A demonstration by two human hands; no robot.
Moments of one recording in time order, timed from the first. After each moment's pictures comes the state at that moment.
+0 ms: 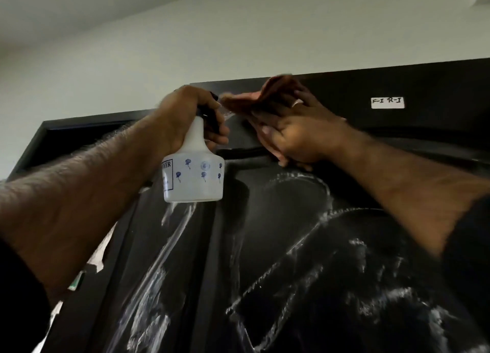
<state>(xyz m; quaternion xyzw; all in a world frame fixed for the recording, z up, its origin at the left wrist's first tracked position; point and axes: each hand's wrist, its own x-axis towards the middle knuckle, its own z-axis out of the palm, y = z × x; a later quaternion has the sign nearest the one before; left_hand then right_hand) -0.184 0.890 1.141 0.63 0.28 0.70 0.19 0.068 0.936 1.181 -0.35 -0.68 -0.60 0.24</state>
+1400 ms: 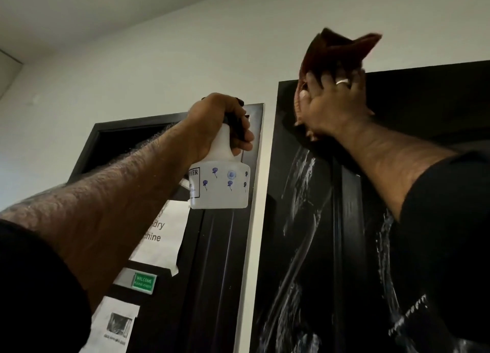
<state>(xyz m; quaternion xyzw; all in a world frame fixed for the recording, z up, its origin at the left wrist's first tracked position) -0.358 0.892 1.128 0.65 0.28 0.67 0.21 -0.122 0.958 1.218 -0.46 -0.57 -0.54 0.42</state>
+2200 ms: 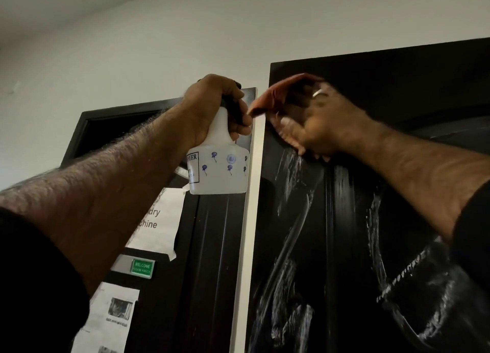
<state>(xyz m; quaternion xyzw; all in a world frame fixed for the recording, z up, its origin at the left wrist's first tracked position) -0.352 0.892 1.126 0.66 0.29 0.66 0.21 -0.099 0.964 1.166 -0.35 -0.65 -0.61 0.28</state>
